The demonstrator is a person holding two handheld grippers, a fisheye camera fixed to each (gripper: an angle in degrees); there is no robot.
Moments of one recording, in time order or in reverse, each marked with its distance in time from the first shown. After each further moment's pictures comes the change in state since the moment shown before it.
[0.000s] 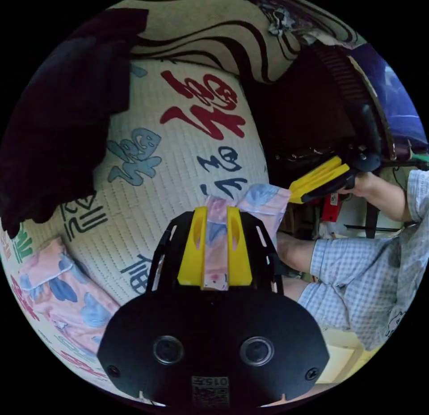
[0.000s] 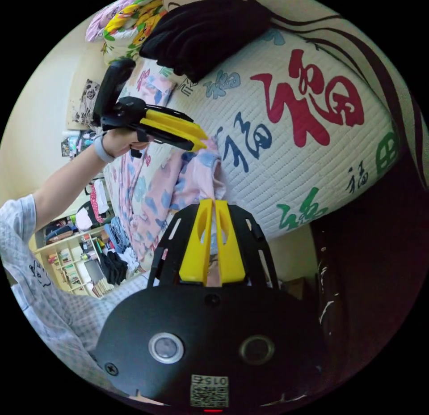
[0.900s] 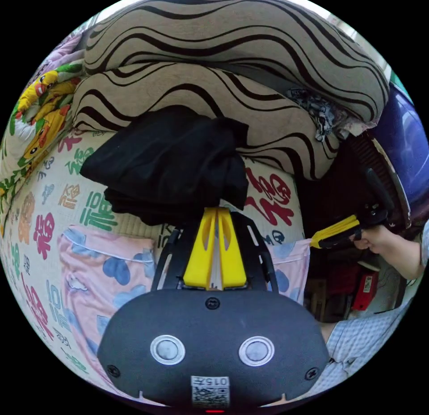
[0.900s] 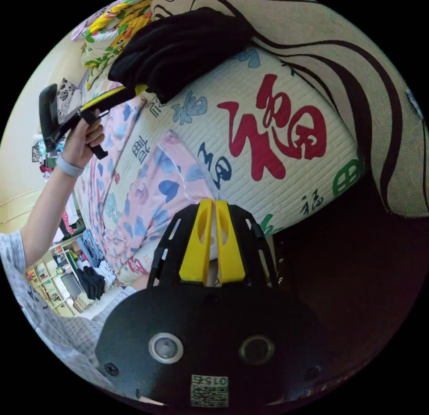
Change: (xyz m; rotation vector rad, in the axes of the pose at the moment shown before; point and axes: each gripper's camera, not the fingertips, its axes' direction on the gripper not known) left arm 0.005 0.254 -0.087 0.560 -0.280 -0.336; right arm -0.153 -0.054 -0.041 0.003 0.247 0.065
